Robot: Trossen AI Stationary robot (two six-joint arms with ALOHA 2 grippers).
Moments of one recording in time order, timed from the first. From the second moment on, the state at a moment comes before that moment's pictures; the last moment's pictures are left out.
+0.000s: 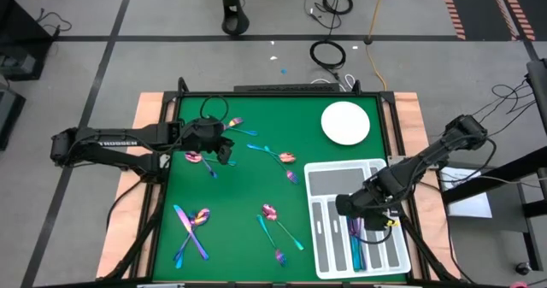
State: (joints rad) left arm 0.18 1.01 0.70 -0.43 -0.13 -0.56; right arm 0.55 1.33 0.97 -1.01 -0.24 -0.95
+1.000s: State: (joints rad) left arm 0.18 1.01 0.70 -0.43 -0.09 -0.57; right arm 0.55 1.43 0.95 -0.81 -0.42 -0.86
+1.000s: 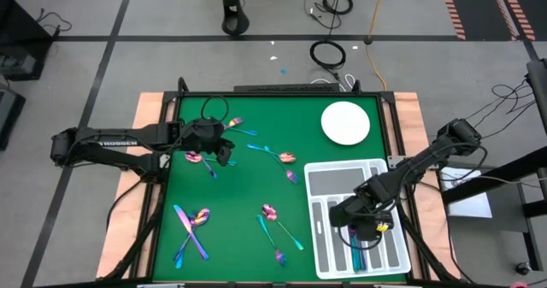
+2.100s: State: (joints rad) left arm 0.17 1.01 0.70 -0.50 0.09 -0.62; right arm 0.50 1.43 1.02 -0.82 -0.19 -0.71
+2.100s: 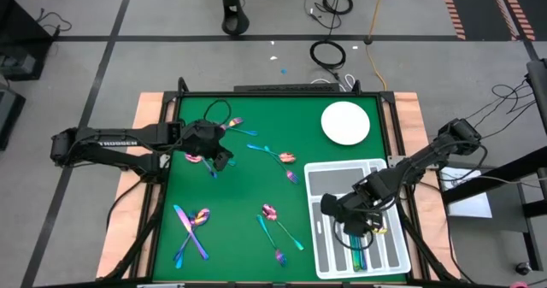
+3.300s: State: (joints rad) left arm -0.49 1.08 0.70 -0.82 0.30 -0.69; right arm 0.17 1.44 1.02 -0.25 -0.10 -0.09
